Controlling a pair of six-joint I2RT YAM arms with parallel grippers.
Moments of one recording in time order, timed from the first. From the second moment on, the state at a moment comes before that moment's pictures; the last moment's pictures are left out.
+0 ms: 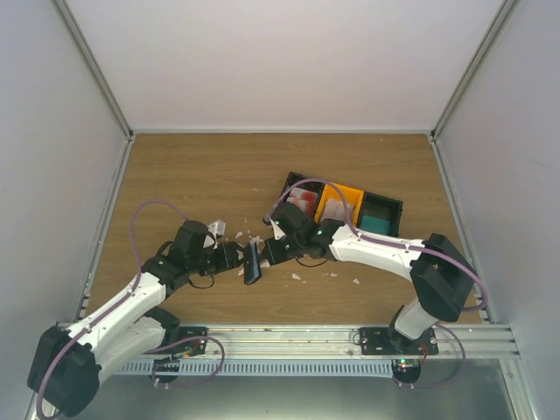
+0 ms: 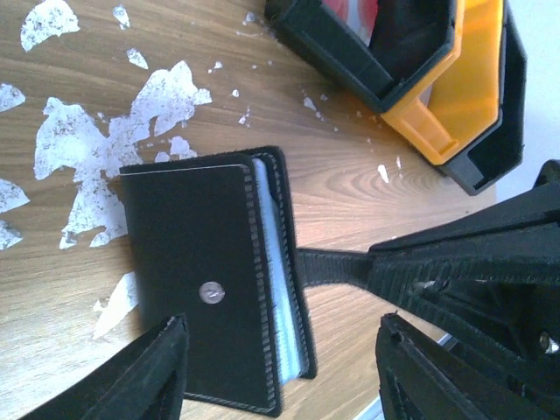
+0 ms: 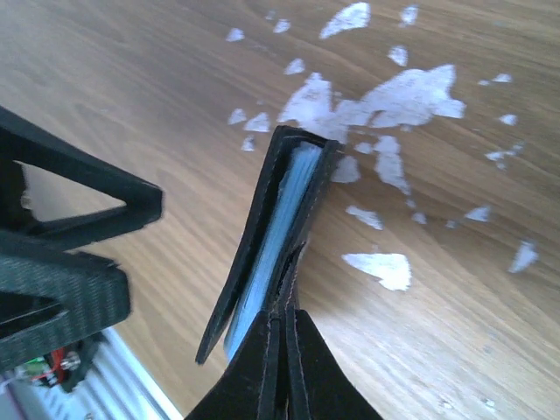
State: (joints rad) left arm -0.46 0.90 0.44 -0.30 0.41 -0.78; right arm 0.94 1.60 1.04 -0.38 -0.22 0.57
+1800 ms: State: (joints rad) left arm -0.45 1.10 0.38 -0.23 0.44 -0.77; right arm 0.91 1.68 0.99 -0.46 0.06 0.57
